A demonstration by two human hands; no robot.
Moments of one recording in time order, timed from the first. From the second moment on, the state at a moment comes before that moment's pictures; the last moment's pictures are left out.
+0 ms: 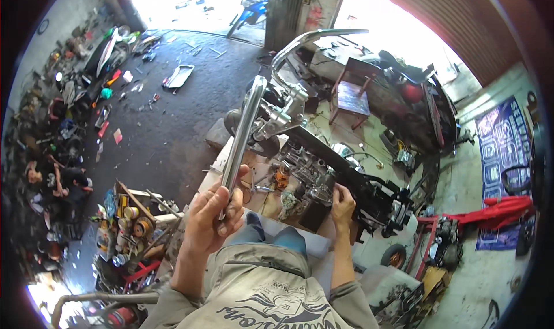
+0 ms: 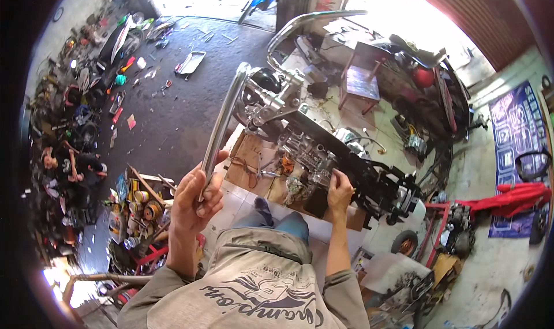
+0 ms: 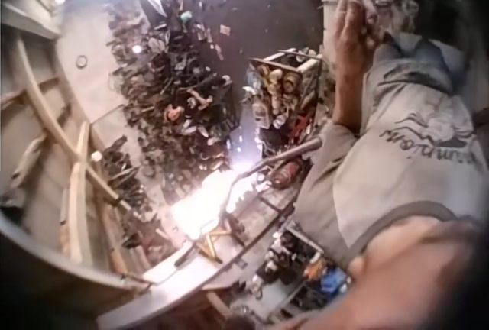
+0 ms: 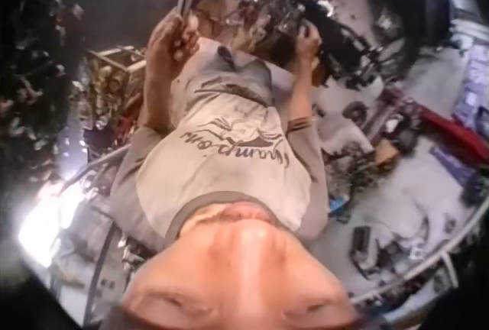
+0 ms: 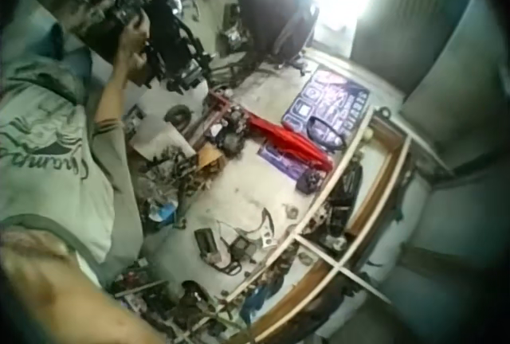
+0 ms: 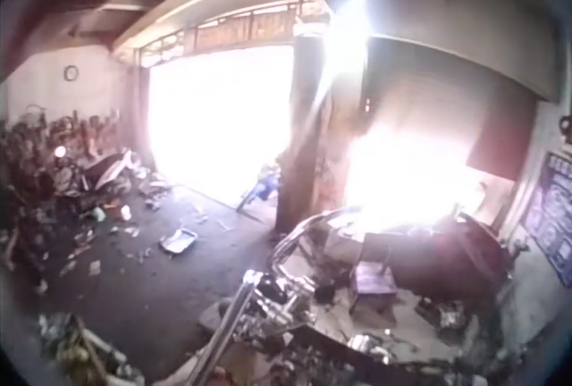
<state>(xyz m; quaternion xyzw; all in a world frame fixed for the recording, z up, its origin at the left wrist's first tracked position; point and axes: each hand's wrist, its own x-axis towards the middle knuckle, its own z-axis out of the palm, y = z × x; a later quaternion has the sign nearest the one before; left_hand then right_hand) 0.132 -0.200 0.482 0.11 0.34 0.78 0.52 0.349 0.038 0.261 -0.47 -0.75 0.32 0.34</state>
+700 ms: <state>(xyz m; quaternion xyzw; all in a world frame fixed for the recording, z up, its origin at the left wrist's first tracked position) 0.161 -0.173 0.481 0.13 0.80 0.59 0.02 0.316 0.152 0.233 -0.29 -0.90 0.21 0.23</state>
